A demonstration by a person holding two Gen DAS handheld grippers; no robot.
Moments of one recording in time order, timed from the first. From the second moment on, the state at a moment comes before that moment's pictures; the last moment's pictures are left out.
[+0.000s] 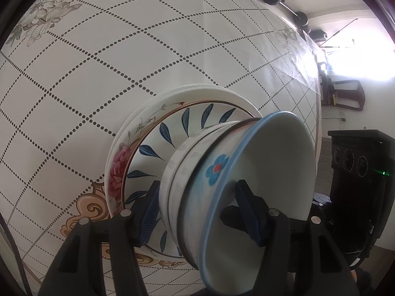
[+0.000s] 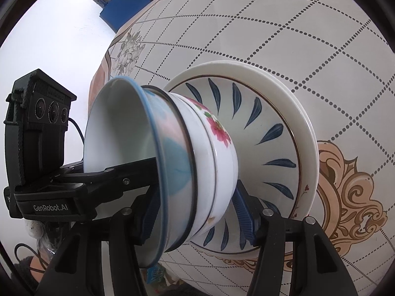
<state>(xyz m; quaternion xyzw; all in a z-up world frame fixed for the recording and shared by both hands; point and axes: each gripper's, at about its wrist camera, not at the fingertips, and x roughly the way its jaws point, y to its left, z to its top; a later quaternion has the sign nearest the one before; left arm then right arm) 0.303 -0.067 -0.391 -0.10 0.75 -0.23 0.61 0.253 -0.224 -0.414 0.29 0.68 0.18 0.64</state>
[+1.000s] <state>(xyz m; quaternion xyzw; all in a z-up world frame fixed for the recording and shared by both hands) 0.282 -0.060 -0.320 -0.02 0.70 -0.14 0.70 0.256 -0.218 -0.366 0.18 0.69 0.13 0.69</state>
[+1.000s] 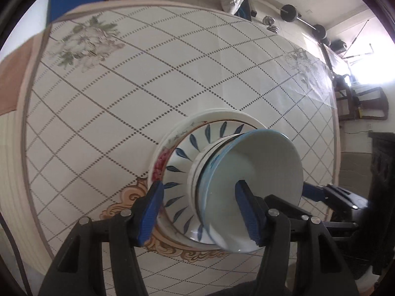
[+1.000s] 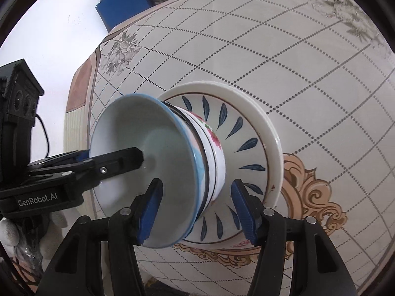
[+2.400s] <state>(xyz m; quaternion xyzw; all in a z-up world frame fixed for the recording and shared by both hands) 0.043 -0.057 -0.061 0.04 0.46 -0.02 0.89 0.015 -0.231 -0.070 0.03 0.49 -0.02 0.87</state>
